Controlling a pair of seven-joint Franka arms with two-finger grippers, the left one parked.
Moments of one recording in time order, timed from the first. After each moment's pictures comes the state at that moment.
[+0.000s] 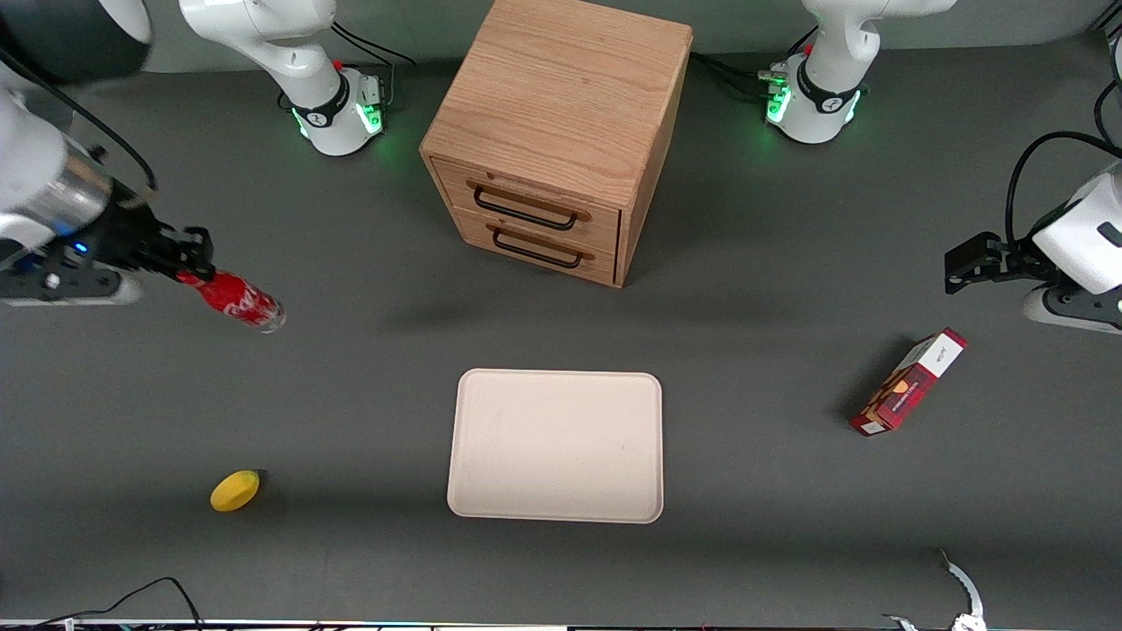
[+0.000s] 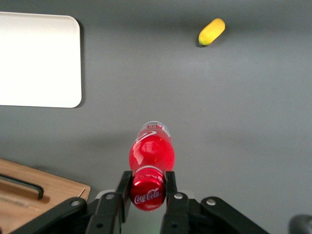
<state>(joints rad) 0.06 0.09 0.11 -1.41 -0.04 1.46 0.18</state>
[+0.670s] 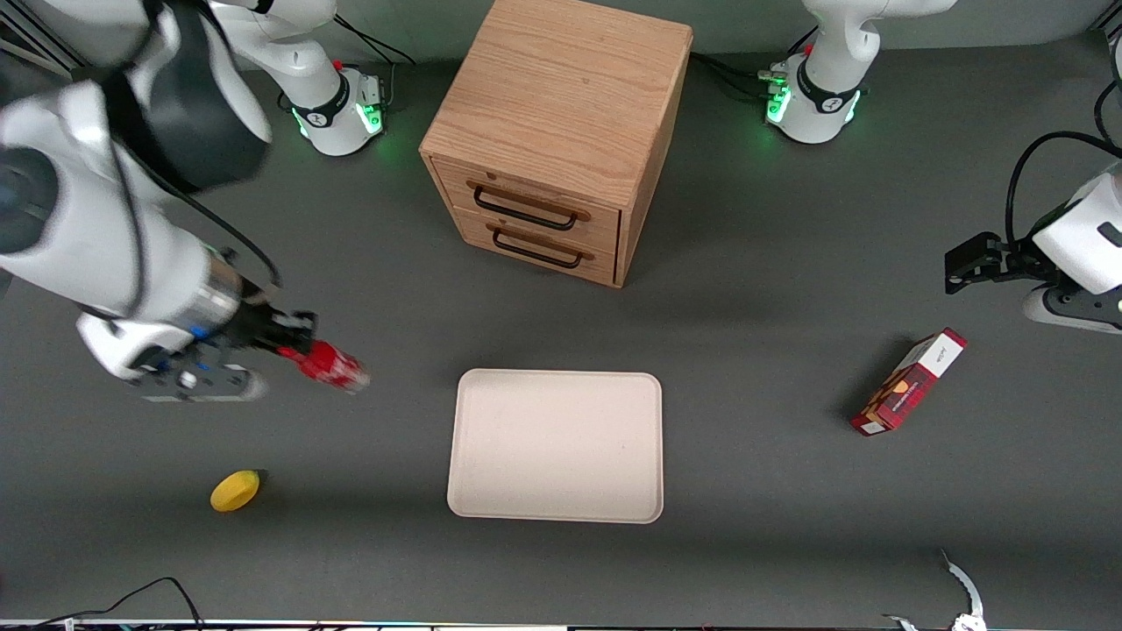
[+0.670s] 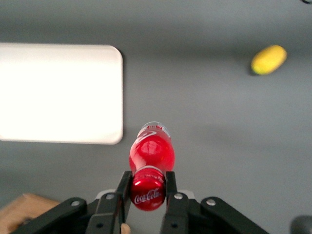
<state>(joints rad) 0.23 0.47 0.11 -1.15 -0.04 1.63 0.37</state>
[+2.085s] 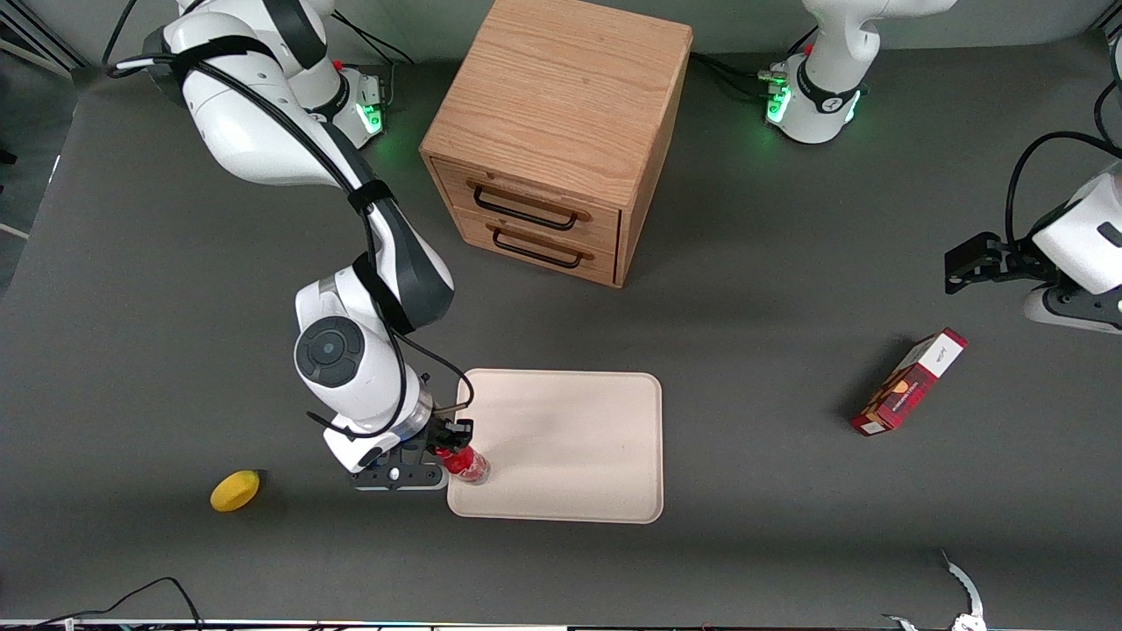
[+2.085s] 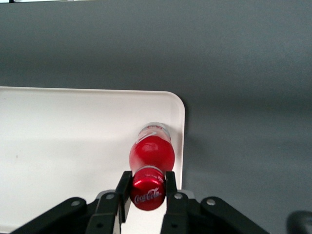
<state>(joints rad) 0.38 0.82 0.06 -1.11 -0.04 2.09 0.45</state>
